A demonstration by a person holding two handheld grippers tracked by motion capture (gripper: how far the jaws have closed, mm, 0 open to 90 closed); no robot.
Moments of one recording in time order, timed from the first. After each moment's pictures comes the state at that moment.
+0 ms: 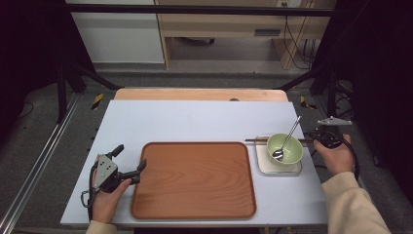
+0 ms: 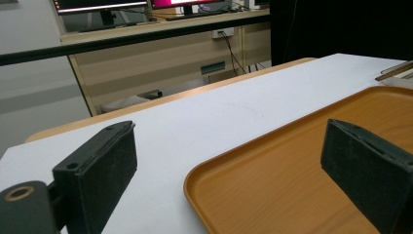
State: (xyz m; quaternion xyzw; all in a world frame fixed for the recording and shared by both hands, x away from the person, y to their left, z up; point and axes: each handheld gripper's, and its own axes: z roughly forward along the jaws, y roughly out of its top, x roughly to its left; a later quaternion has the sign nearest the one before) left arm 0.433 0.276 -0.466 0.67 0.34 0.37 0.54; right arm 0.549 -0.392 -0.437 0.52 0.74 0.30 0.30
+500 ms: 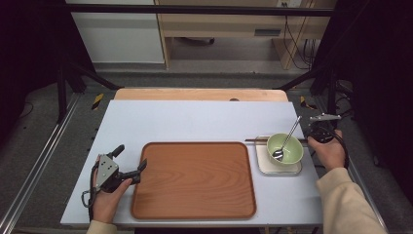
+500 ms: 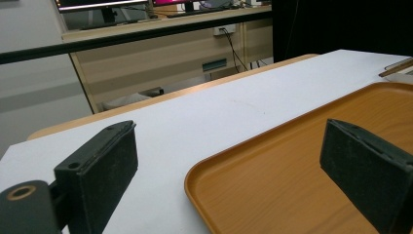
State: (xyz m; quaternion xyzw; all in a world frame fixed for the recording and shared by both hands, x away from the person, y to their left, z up) left arm 0.433 0.274 -0.467 0.68 0.34 0.37 0.54; right arm 0.576 -0.388 -0.452 0.53 0.75 0.27 0.29
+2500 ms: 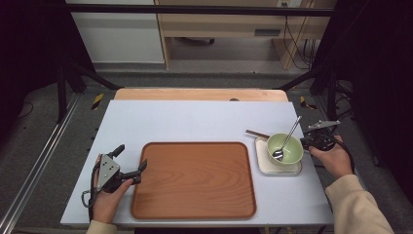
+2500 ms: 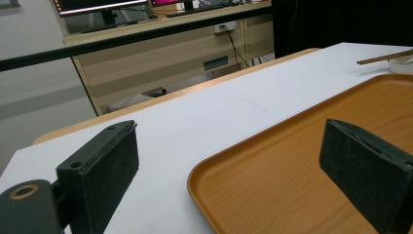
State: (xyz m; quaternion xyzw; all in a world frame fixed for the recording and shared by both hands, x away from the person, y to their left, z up) left arm 0.433 0.273 -0.466 0.68 0.33 0.38 0.53; right arm 0.554 -0.387 -0.455 0.49 0.80 0.27 0.22
